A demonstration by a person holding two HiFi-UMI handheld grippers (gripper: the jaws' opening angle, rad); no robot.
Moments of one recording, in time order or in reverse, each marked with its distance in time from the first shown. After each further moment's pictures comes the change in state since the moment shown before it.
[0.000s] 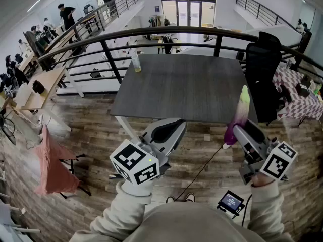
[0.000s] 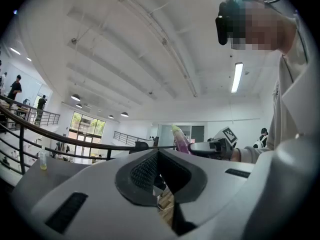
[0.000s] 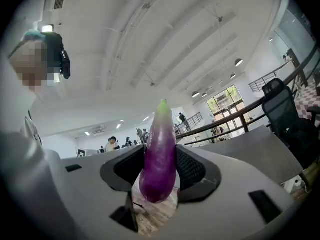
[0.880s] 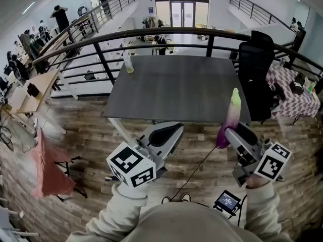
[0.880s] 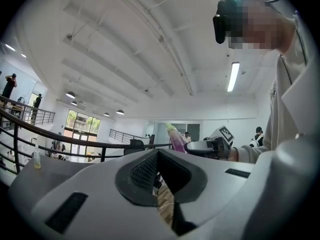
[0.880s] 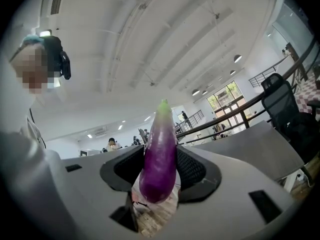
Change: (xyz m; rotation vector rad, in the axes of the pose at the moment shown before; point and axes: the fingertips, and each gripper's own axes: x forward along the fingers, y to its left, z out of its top) left arm 0.014 -0.021 -0.006 0.009 0.028 -0.047; right arm -0.008 -0.001 -0.004 0.044 0.013 0.028
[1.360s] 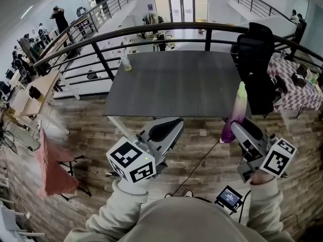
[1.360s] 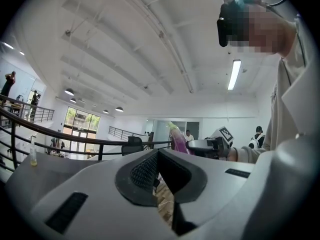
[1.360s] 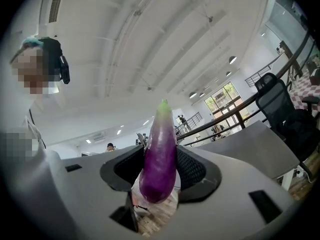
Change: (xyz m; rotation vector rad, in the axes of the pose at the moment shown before) left arm 0.035 -0.014 -0.012 -0.014 0.031 -0.003; right arm -0.034 -0.038 0.013 0.038 -0.043 -0.012
